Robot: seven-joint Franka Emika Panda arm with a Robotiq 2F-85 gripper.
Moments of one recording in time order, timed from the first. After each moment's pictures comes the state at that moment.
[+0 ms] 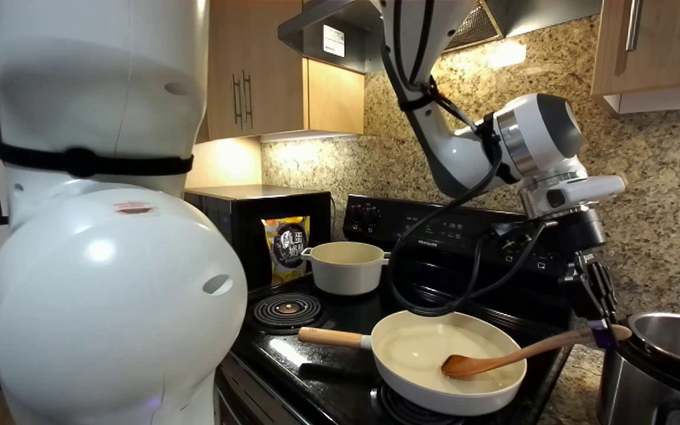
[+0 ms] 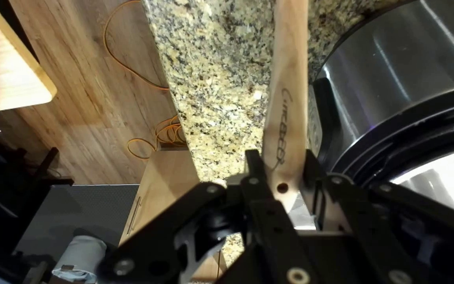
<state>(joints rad) -0.16 0.09 -0.26 -2.23 -0.57 2.25 1.77</state>
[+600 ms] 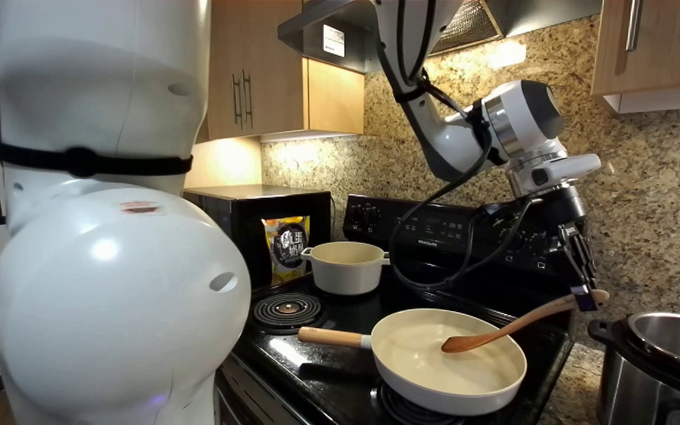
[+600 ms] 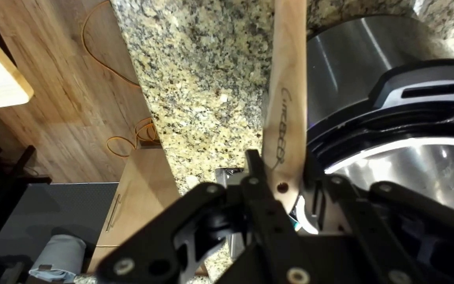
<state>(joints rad) -0.14 0.10 -0.22 -2.15 -0.55 2.21 1.77</state>
